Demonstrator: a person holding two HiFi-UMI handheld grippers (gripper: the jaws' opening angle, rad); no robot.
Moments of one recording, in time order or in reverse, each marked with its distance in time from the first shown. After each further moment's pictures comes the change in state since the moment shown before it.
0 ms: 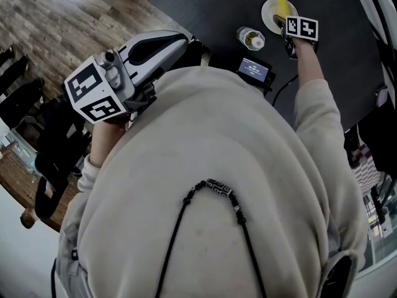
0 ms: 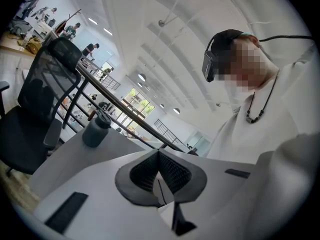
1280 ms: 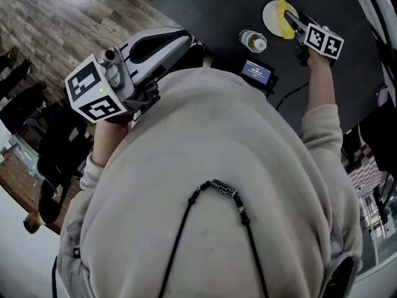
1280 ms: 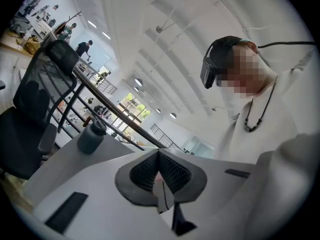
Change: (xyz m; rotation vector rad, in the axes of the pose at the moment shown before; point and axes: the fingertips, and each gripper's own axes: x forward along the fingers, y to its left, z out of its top) left arm -0.004 -0.010 0.023 0.013 -0.063 -0.050; right arm -0.101 0.031 0.058 0.083 -0.309 0.155
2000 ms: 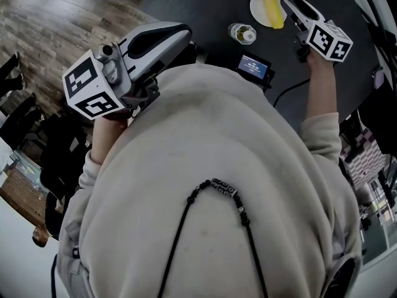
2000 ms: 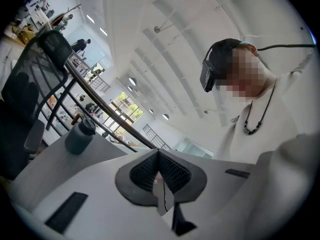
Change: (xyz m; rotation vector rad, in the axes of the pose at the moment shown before) left arm 0.018 -0.012 0.003 -0.008 -0.009 -0.104; right arm -0.071 0.057 0.054 -0.068 -0.190 0.074
